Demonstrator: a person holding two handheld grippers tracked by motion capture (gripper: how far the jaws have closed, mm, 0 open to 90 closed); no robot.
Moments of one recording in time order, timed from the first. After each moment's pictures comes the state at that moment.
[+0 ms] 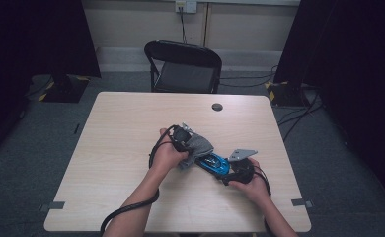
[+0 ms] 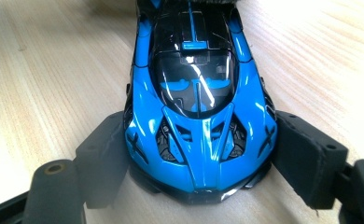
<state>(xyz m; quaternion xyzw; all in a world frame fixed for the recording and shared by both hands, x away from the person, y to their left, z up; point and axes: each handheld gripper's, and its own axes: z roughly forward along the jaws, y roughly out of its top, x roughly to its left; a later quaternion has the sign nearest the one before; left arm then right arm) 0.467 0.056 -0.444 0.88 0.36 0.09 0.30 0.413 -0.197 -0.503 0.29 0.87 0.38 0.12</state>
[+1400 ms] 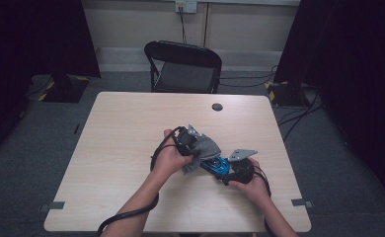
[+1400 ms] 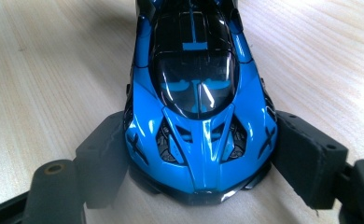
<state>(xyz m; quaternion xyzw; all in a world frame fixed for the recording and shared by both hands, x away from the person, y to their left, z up) 0.440 0.033 -0.423 0.89 0.30 0.10 0.33 0.413 -0.197 -0.504 0.29 0.87 0.38 0.12</state>
